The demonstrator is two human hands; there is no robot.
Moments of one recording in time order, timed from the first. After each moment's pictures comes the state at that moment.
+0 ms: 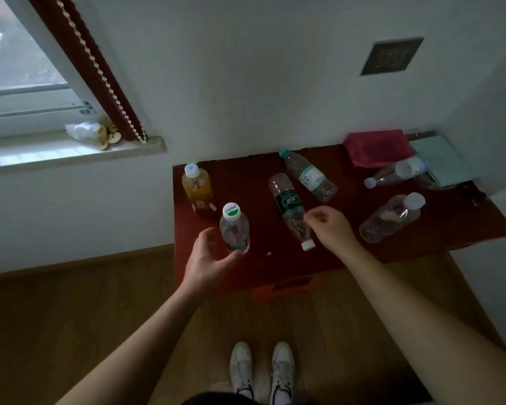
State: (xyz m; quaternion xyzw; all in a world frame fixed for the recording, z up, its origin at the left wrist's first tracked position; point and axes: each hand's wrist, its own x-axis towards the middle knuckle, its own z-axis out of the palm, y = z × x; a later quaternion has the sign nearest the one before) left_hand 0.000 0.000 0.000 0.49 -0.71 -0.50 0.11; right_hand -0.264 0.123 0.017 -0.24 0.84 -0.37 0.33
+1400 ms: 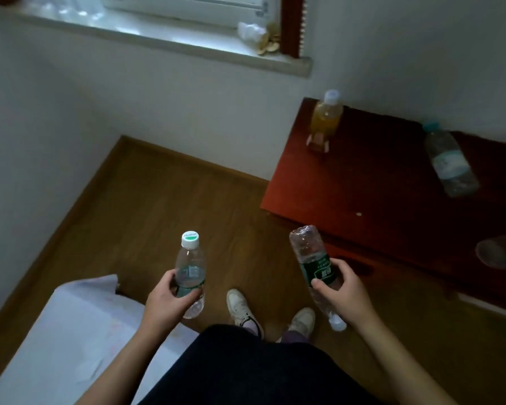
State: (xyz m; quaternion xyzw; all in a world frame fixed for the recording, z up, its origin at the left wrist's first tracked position) left_hand 0.278 0.214 -0.012 0.76 -0.45 -0.44 0.16; right_hand -0.089 0.231 -0.033 -0.41 0.70 -0.25 0.53
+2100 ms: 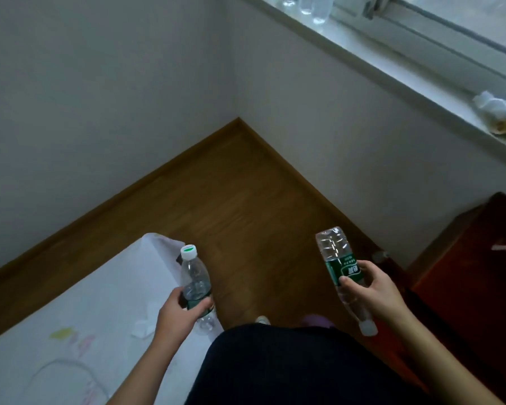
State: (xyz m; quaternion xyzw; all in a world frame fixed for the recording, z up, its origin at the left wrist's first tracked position) left_hand 0.513 0.241 -0.037 0.86 -0.19 -0.40 0.26; right_hand 0.159 0.046 -0.016 -0.60 0.63 -0.05 0.48
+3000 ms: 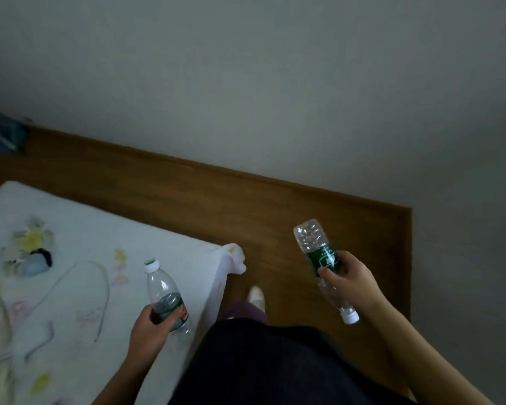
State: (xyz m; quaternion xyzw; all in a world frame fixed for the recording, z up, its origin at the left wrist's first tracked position) left_hand 0.664 0.164 -0.046 0.82 0.33 -0.20 0.42; right_hand 0.671 -0.259 -0.021 -0.83 0.26 0.18 0.46
